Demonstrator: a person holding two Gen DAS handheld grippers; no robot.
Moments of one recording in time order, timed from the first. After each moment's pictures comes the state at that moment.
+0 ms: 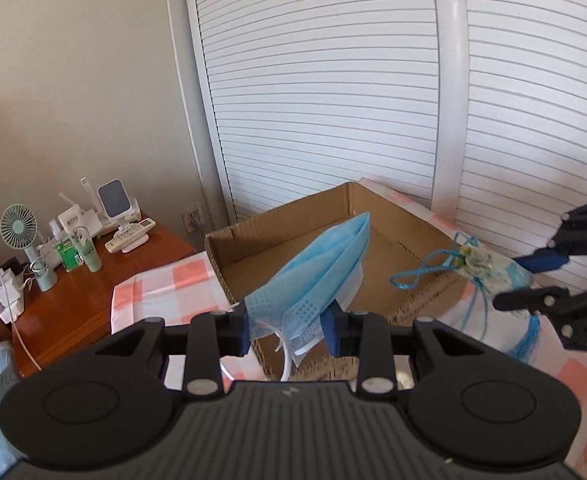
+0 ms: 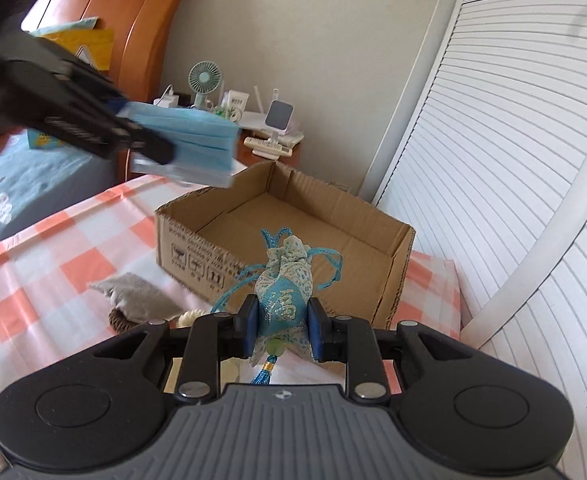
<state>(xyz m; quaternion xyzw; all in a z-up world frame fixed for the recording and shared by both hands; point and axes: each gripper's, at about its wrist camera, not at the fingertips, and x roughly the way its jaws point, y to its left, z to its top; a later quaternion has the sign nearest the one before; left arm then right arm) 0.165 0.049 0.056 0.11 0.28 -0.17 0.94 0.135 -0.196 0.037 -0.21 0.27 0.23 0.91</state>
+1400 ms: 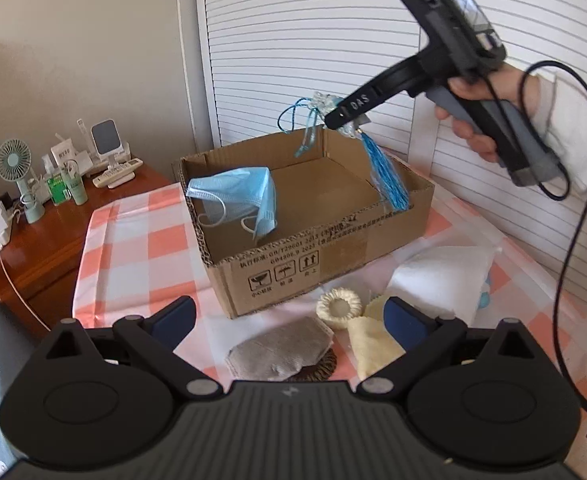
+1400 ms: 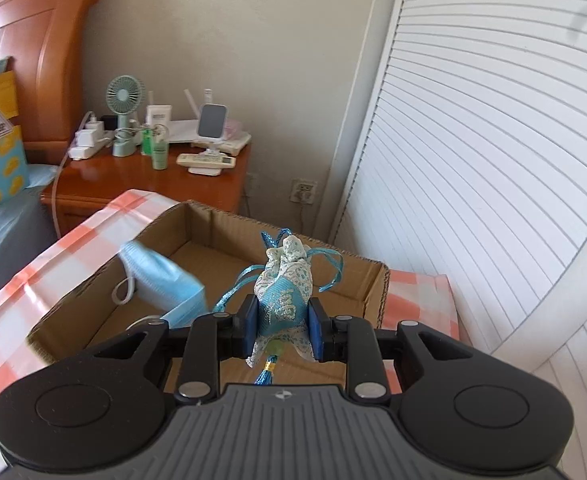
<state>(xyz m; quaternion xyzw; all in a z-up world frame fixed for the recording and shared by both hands) 0.109 0.032 0.027 0.07 0.33 -0.16 0.93 0.302 -0.176 0.041 -0.15 0.32 0.17 0.92</state>
